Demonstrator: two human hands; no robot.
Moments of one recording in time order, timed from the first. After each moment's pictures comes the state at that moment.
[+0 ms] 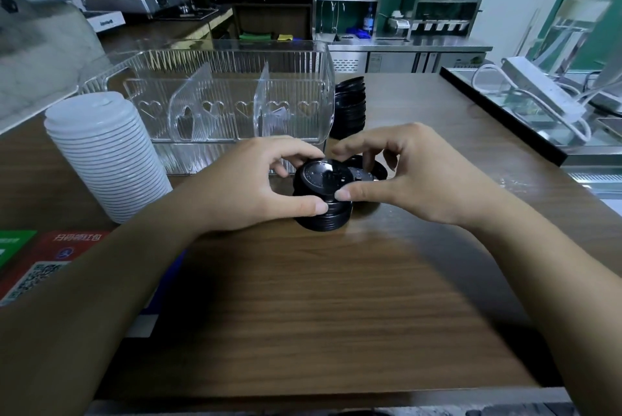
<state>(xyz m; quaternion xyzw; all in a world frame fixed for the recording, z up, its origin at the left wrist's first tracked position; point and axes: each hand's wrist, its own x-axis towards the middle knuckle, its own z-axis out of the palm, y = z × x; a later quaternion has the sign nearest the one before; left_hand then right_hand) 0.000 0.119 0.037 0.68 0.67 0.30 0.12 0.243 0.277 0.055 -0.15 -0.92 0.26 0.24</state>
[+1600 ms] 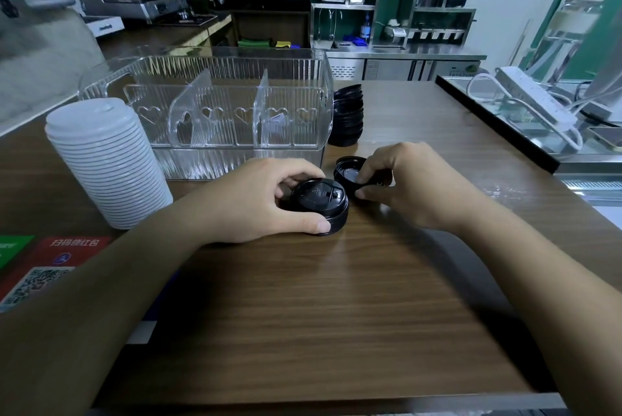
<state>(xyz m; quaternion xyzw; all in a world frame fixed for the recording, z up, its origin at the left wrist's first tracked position) 0.007 0.121 0.035 0.67 0.68 0.25 0.15 0.237 0.300 0.034 -0.23 -0.94 0.15 0.21</state>
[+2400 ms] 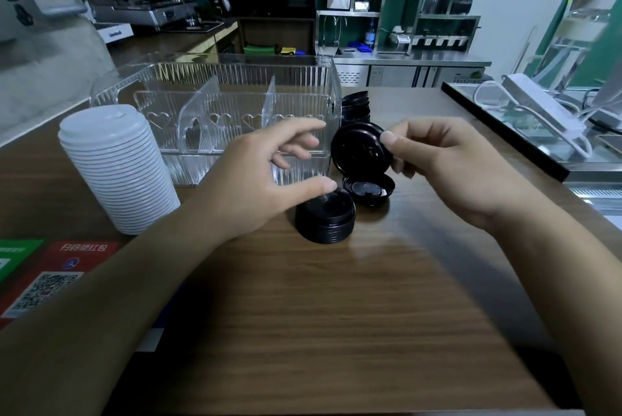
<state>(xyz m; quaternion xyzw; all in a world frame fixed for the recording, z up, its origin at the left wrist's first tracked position) 0.010 0.118 0.041 0.63 0.65 0.43 0.03 0.246 0.295 0.062 -0.20 -0.79 0.48 0.32</state>
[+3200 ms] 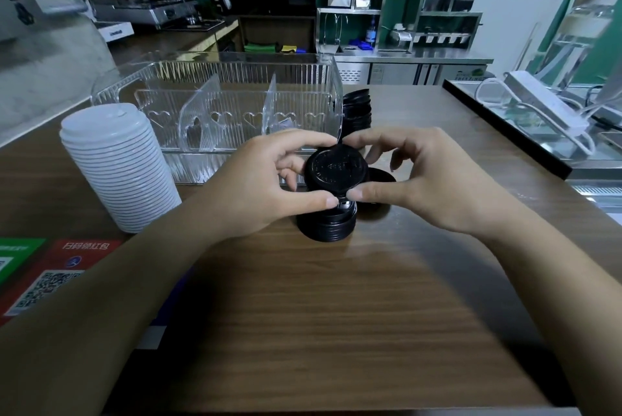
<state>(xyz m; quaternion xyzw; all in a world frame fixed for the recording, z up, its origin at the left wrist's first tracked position) 0.007 0.118 0.041 0.64 0.63 0.42 0.15 0.244 0.276 0.061 -0.15 -0.90 0.29 0.28</state>
